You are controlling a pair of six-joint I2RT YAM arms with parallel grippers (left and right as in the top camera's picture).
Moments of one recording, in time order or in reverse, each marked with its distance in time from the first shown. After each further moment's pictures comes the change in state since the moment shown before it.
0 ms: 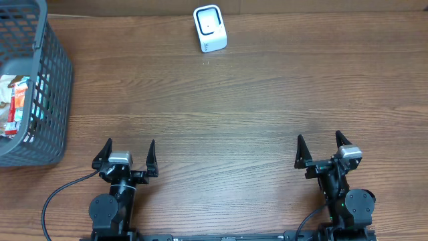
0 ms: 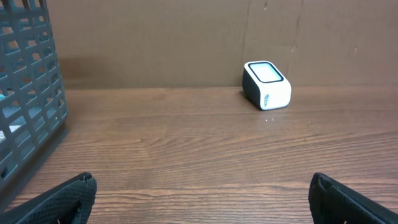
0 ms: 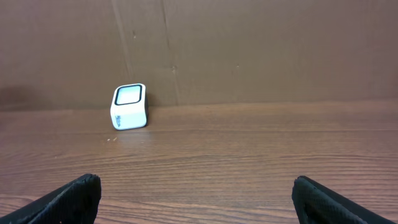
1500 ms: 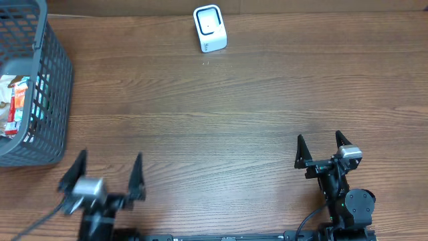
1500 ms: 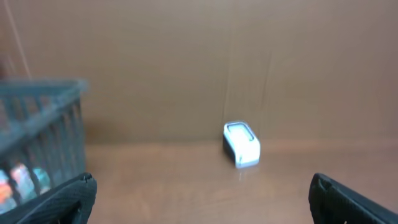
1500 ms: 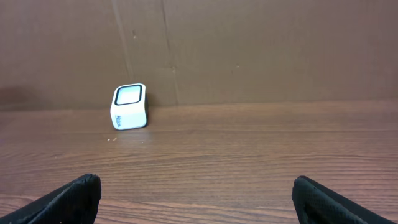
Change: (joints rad) left arm 0.000 0.009 0.640 -0.473 0.039 -0.027; right arm 0.000 0.000 0.000 0.000 0.000 0.000
